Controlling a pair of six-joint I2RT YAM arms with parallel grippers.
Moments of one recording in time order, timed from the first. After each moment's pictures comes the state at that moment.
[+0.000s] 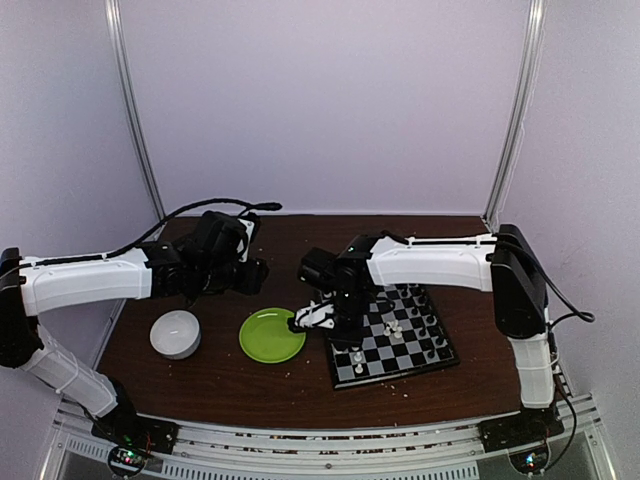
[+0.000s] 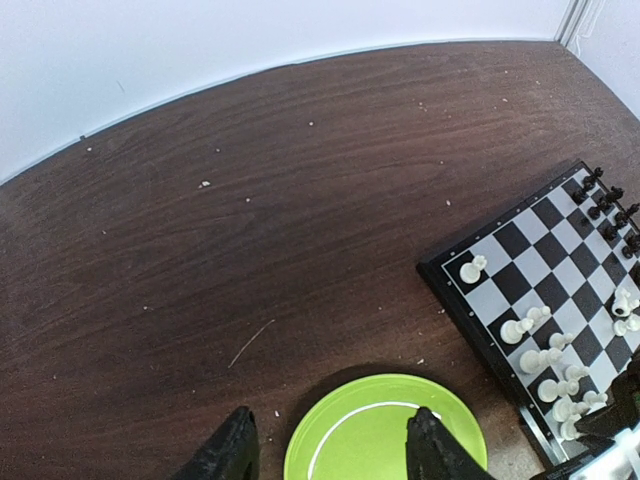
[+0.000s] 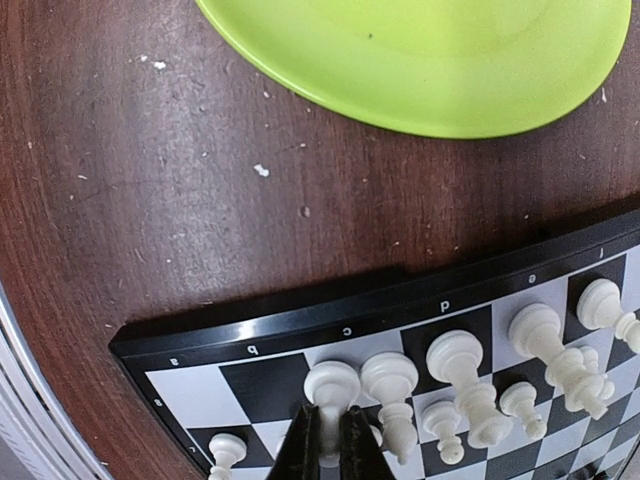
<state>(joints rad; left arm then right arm) -0.82 1.41 1.00 -0.28 -0.35 -0.31 1.01 2.13 1.74 -1.06 -0.06 -0.46</state>
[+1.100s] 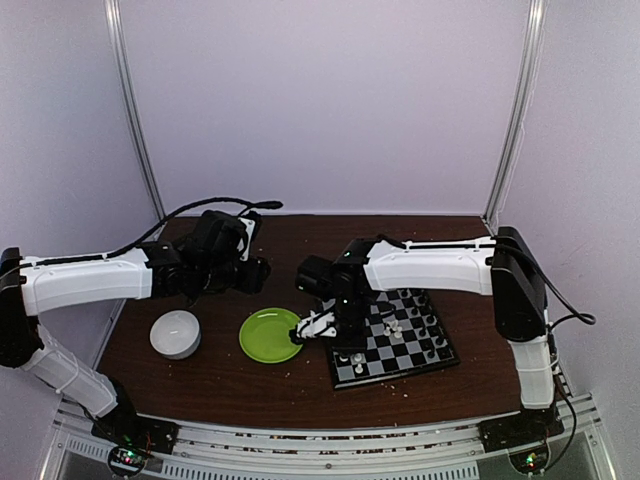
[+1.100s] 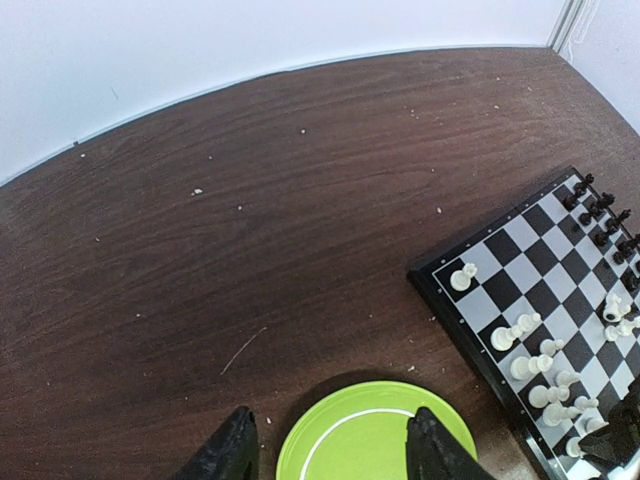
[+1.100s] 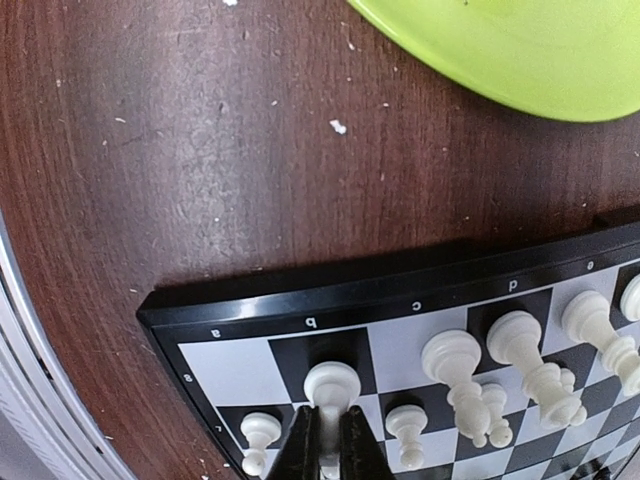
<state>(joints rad) -0.82 1.41 1.00 -0.26 -0.34 -0.31 1.04 2.13 1.74 -1.13 -0.05 -0.50</state>
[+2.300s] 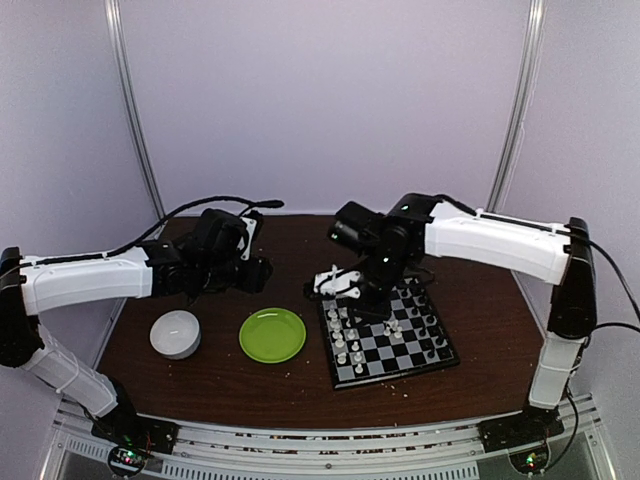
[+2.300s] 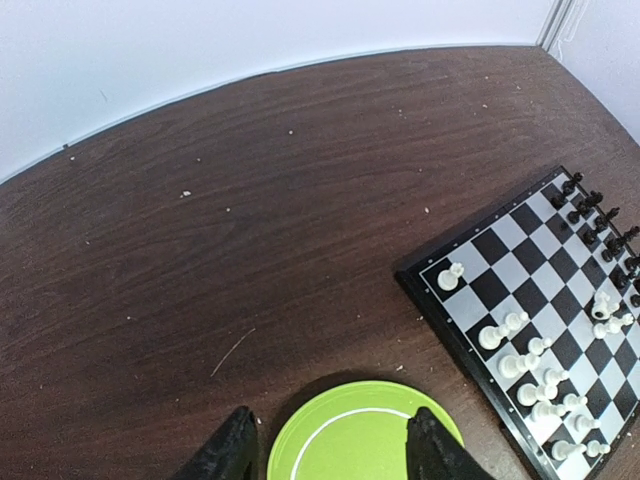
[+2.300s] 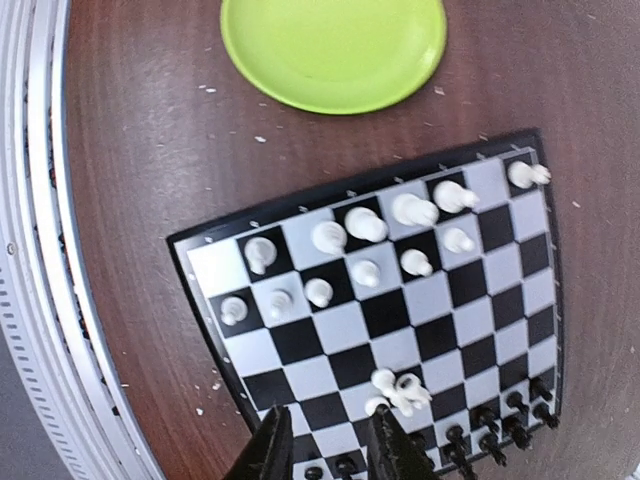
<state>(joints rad) -0.82 1.41 1.01 -0.27 -0.31 -0.31 0.96 1.85 1.70 -1.14 -0.07 -0.49</state>
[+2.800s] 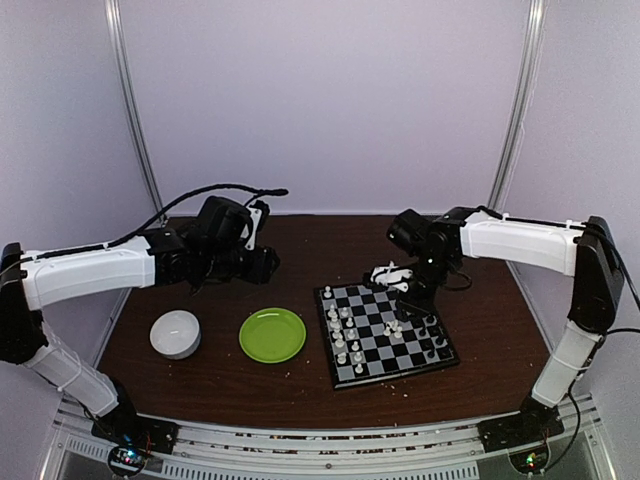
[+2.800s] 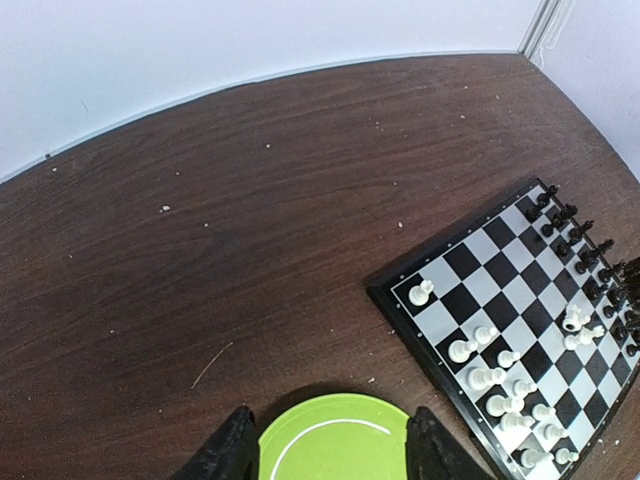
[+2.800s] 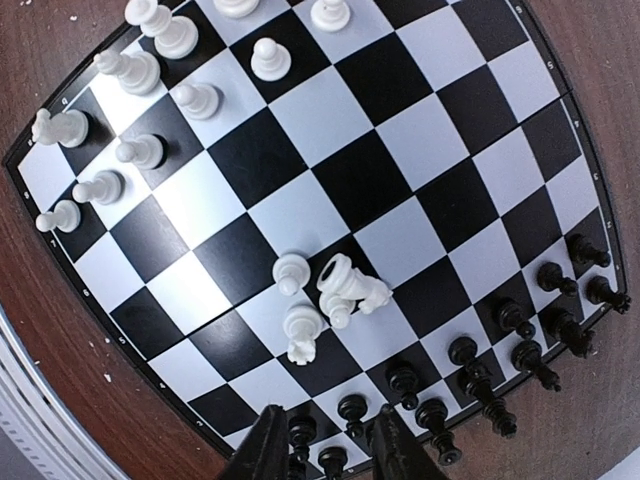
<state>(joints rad) -0.82 1.44 1.10 -0.32 -0.27 -0.33 0.69 1.72 1.35 -0.98 -0.05 -0.46</state>
